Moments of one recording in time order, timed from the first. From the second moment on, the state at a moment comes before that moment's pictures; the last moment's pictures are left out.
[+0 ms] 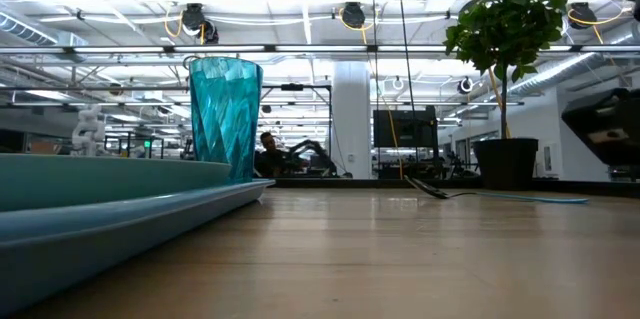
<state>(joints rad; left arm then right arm) -0.70 1.56 1.17 -0.39 -0.57 -0.40 0.80 1.65 0.56 0.28 0.28 0.48</state>
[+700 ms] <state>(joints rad) -0.70 1.57 1.17 -0.33 -0.57 -0.36 0.76 1.70 0.57 0.36 0.32 0.51</state>
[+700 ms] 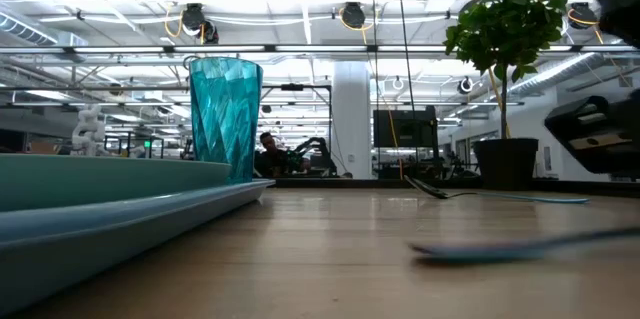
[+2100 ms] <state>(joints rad) -0.56 1.80 1.17 -0.11 -0.64 -0.24 0.49 1.69 1.02 0.09 0.42 0.25</state>
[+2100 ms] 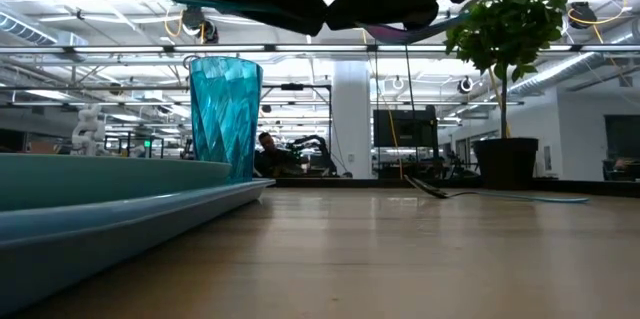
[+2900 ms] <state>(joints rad) -0.59 1.76 1.17 -0.16 -0.60 -0.29 0.50 1.68 1.02 0.18 0.41 0.17</state>
